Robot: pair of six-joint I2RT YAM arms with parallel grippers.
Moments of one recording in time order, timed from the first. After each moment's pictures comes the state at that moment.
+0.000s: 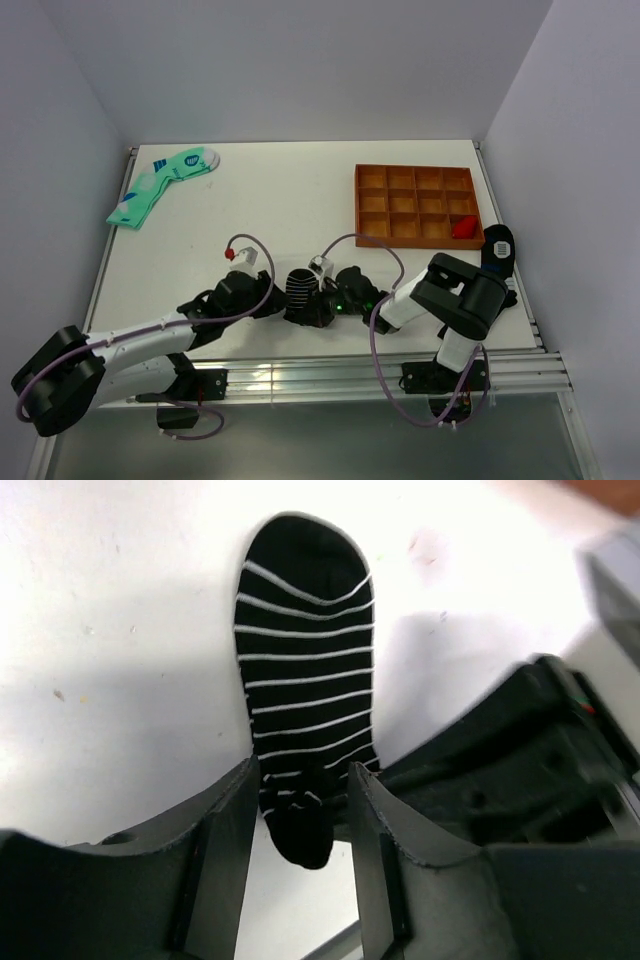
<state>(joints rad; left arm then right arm) -0.82 1.07 0.31 0.15 -0.07 -0.94 0.94 1.71 0.39 0.86 -0.36 0.57</state>
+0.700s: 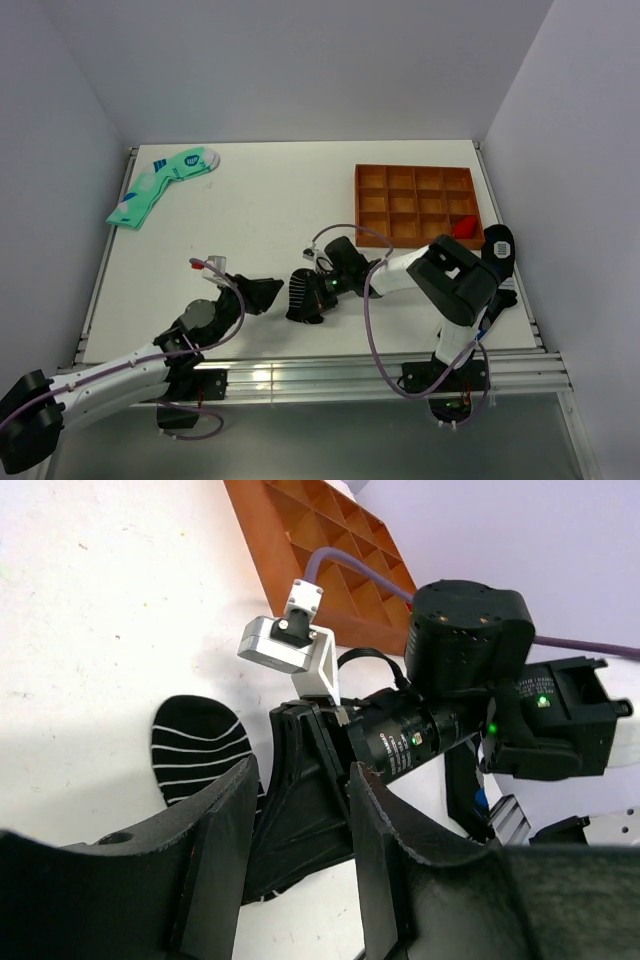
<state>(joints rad) -0.91 0.66 0.04 0.58 -0.28 -0.80 0.77 1.79 0.70 0.28 -0.71 0.64</state>
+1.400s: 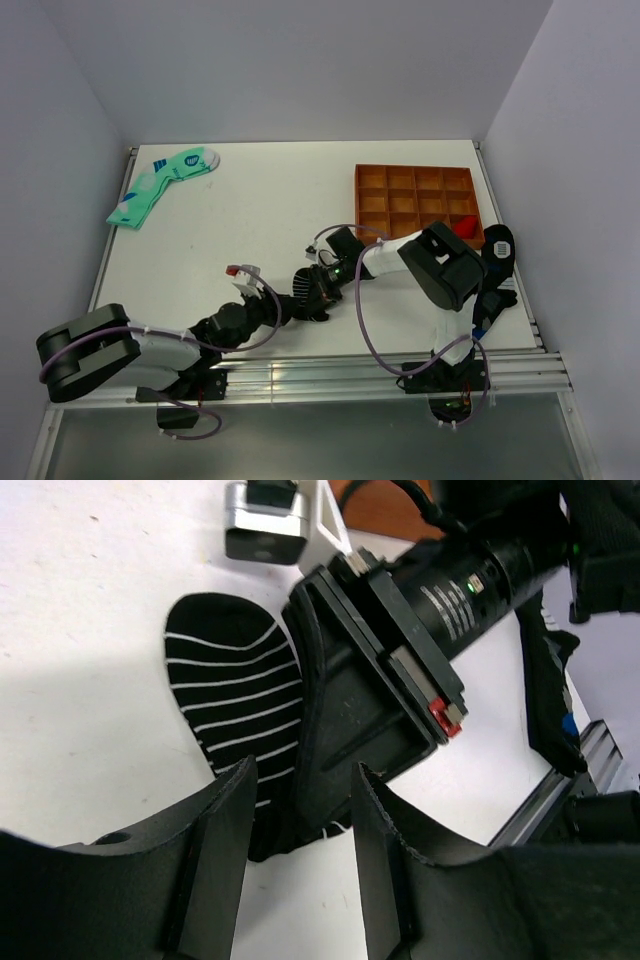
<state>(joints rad) -1.03 1.21 0.04 0.97 -0.32 -0.76 0.67 1.91 0.85 0.00 -0.91 0.59</state>
